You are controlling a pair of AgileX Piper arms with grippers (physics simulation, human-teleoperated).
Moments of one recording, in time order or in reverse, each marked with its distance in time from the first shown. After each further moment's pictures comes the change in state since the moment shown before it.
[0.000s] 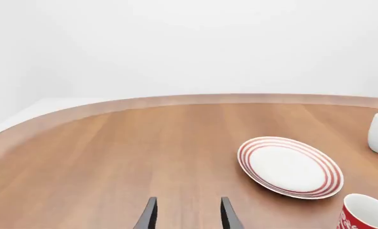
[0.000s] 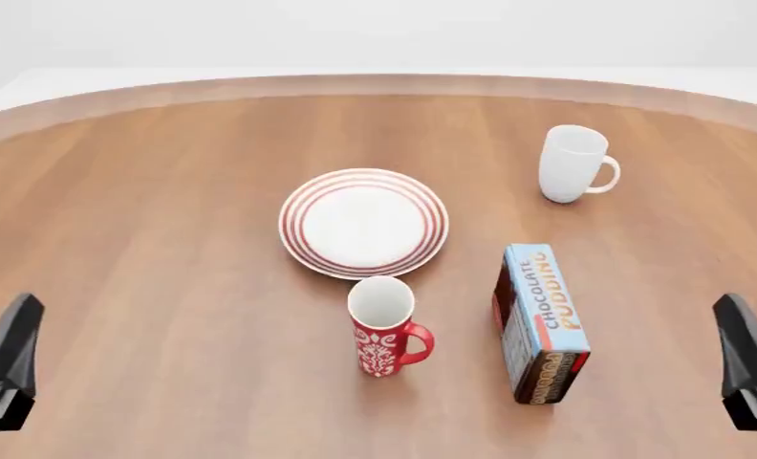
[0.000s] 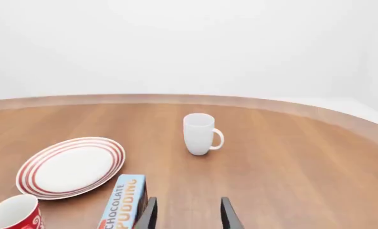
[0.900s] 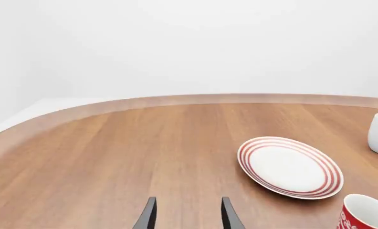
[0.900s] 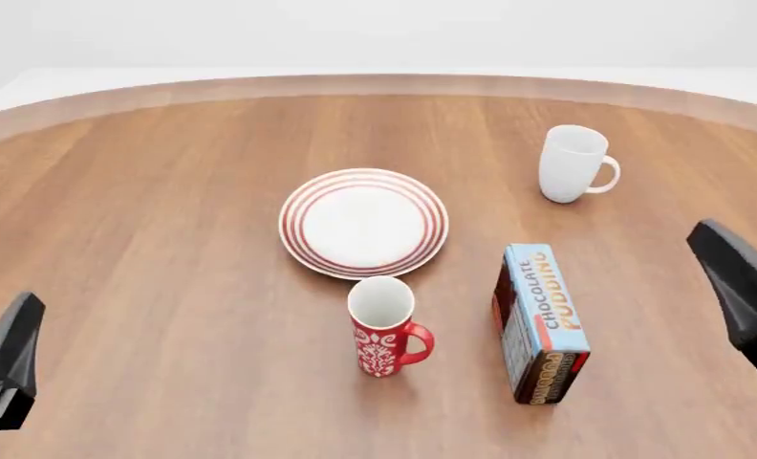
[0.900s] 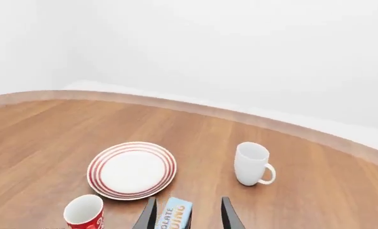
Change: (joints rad) left arm 0.000 0.004 -0.003 -0.001 0.000; right arm 0.292 0.249 -0.304 0.073 -0.062
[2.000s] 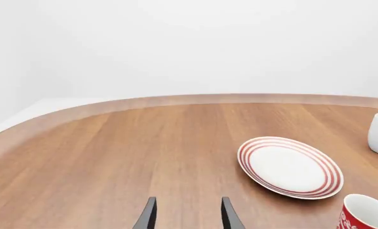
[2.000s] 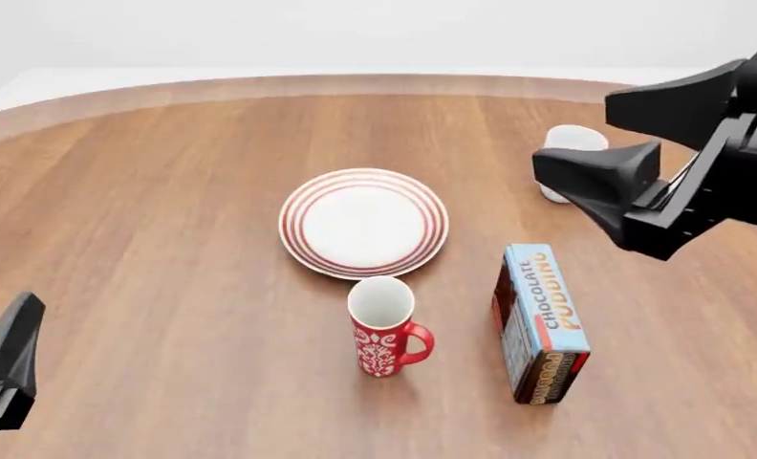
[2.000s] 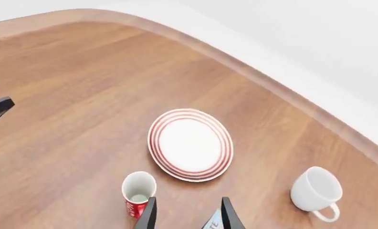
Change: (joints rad) left arm 0.000 0.000 0.000 0.000 0.000; right arm 0.344 0.534 -0.537 0.362 -0.139
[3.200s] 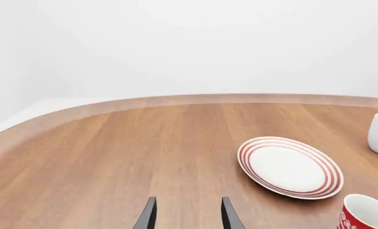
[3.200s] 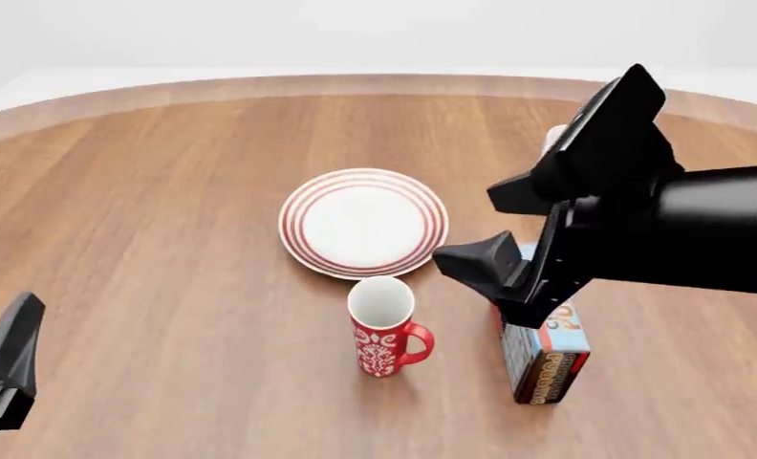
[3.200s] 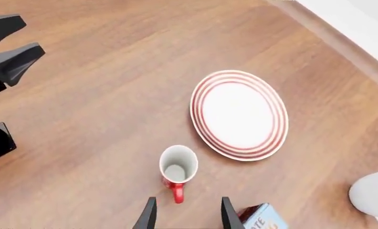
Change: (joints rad) left arm 0.000 0.000 0.000 0.000 0.000; right arm 0.164 0.214 -0.006 0.056 0.031
